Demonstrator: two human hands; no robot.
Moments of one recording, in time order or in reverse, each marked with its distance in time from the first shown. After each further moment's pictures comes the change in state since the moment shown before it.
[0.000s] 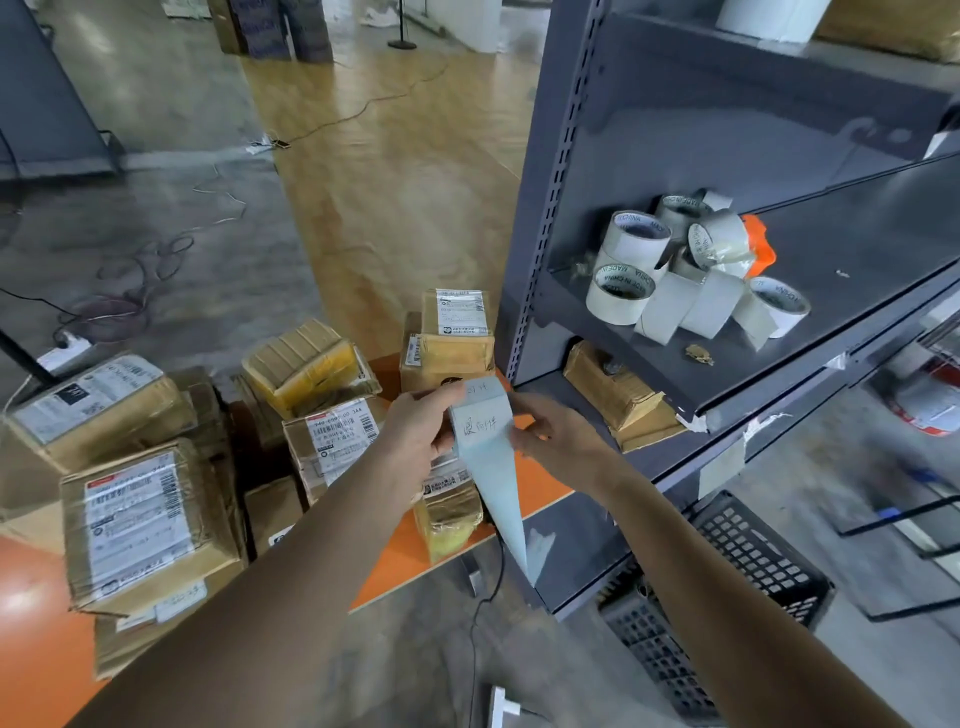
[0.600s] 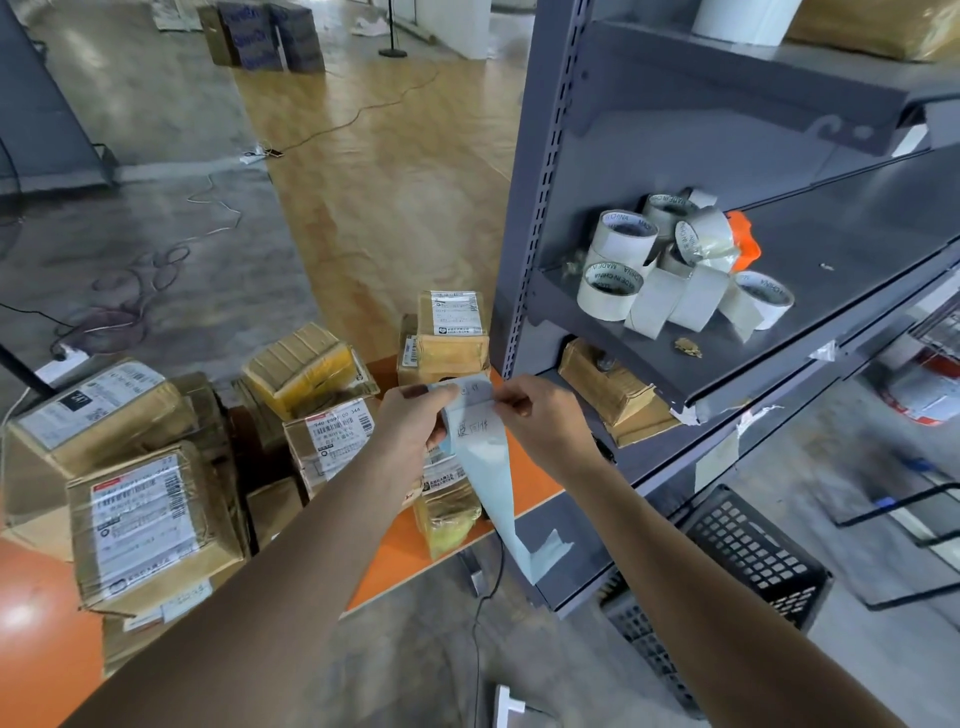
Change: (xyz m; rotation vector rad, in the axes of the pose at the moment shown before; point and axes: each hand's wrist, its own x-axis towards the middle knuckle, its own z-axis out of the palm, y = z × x) left_hand 0.002 -0.004 -0.008 0.104 0.019 0.113; right_hand 0.004 -0.019 0.015 -0.196 0.354 -0.150
